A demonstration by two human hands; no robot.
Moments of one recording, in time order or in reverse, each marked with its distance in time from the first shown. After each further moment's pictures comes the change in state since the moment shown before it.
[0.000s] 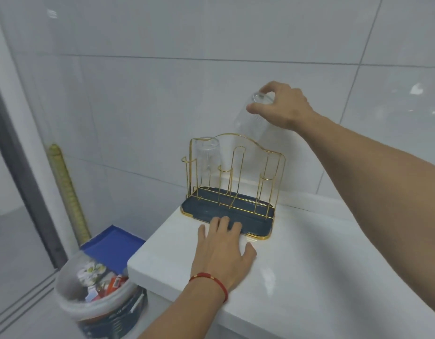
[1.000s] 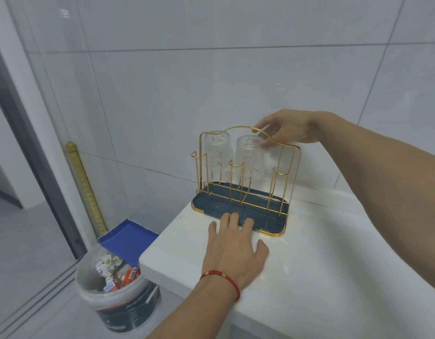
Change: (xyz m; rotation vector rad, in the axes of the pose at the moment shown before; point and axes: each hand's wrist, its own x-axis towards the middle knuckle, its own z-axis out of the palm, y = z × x) left_hand 0.002 -0.003 0.004 -0.008 0.004 -0.006; right_hand 0.028 0.052 0.035 0.113 -0.684 -0.044
